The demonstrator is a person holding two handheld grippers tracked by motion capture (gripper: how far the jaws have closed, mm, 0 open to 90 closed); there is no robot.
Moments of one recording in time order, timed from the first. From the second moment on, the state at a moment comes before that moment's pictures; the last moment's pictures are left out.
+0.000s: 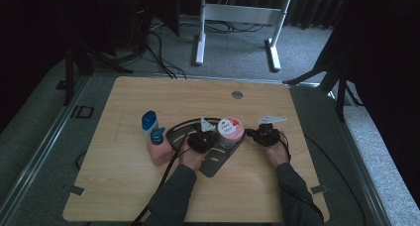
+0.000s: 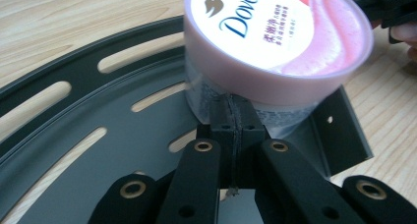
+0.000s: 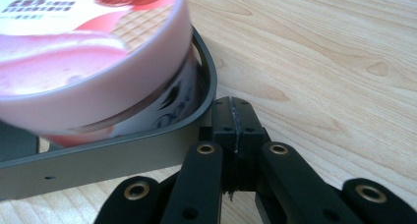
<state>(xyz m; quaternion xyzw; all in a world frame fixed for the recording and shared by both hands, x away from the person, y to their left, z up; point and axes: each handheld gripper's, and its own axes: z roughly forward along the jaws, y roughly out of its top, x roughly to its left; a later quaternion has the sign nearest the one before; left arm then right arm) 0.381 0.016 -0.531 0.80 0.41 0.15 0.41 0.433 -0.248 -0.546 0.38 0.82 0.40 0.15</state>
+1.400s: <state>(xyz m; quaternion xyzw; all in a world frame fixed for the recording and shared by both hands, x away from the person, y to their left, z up) 0.356 0.054 -0.509 0.83 0.36 0.12 0.42 0.406 -0.253 -0.554 0.38 0.83 0.39 0.15</state>
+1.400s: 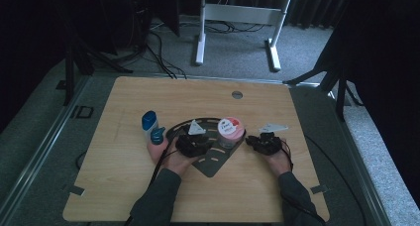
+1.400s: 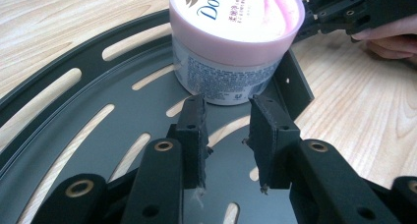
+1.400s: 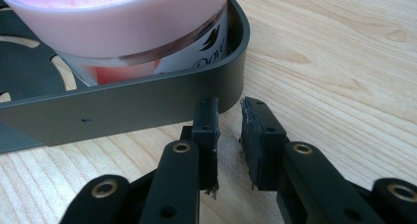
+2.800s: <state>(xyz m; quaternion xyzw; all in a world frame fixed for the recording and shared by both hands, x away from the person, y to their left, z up) 0.315 0.111 -0.458 0.86 0.31 0.11 0.40 0.403 -0.254 -0.553 0.37 0.83 0.40 0.14</state>
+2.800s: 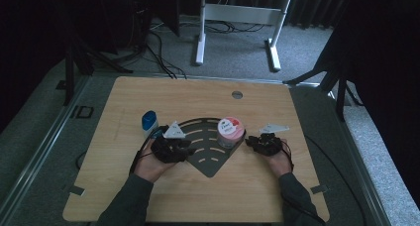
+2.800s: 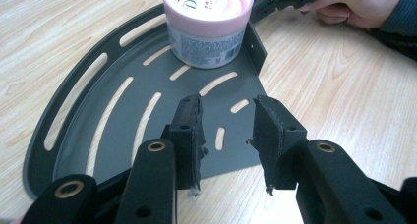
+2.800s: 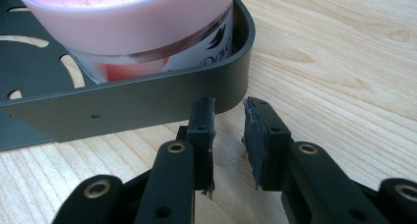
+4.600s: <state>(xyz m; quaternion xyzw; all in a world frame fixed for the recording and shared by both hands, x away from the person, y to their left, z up) 0.304 0.178 -0.429 0.88 0.29 0.12 0.36 0.403 -0.254 -0.555 0.37 0.83 0.41 0.13</state>
